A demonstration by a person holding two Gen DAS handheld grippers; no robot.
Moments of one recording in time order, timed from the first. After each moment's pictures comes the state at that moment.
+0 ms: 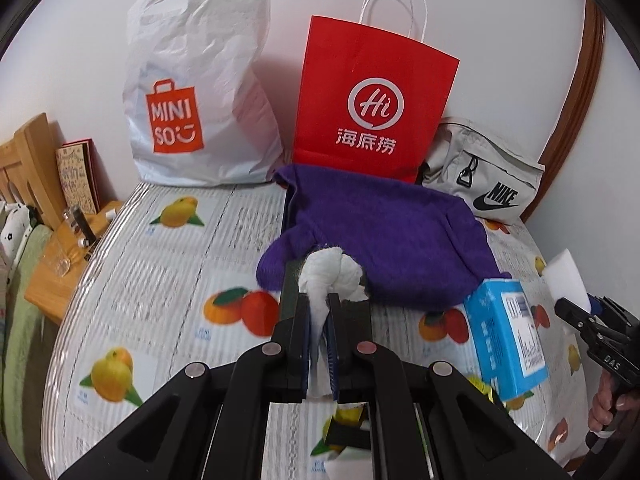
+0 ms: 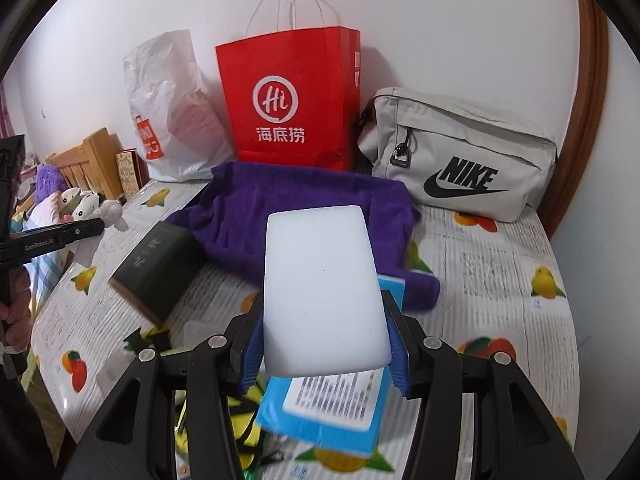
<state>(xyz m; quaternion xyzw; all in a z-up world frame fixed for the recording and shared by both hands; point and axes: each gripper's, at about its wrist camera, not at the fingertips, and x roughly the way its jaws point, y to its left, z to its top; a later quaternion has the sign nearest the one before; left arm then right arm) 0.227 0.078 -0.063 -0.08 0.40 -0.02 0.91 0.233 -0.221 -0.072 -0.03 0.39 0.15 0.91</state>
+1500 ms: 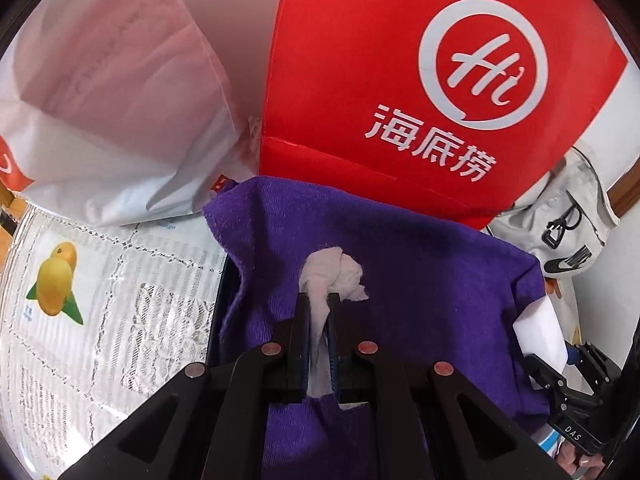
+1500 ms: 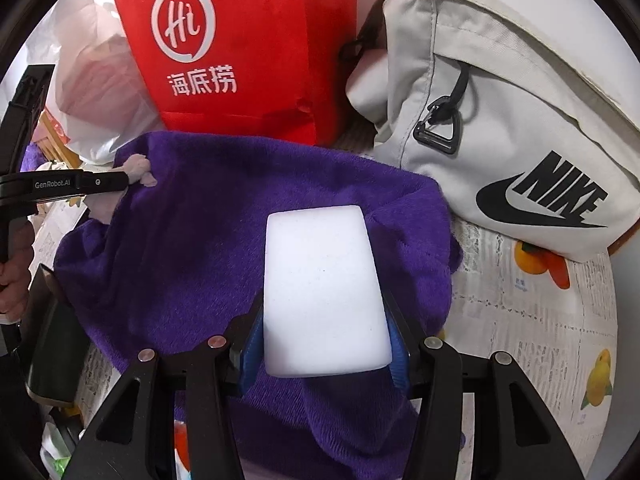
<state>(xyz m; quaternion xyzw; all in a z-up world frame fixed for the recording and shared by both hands) 0.456 0.057 -0.142 -0.13 0.50 -0.02 0.86 0.428 -0.201 -0.159 -0.06 0.49 0.16 0.85</state>
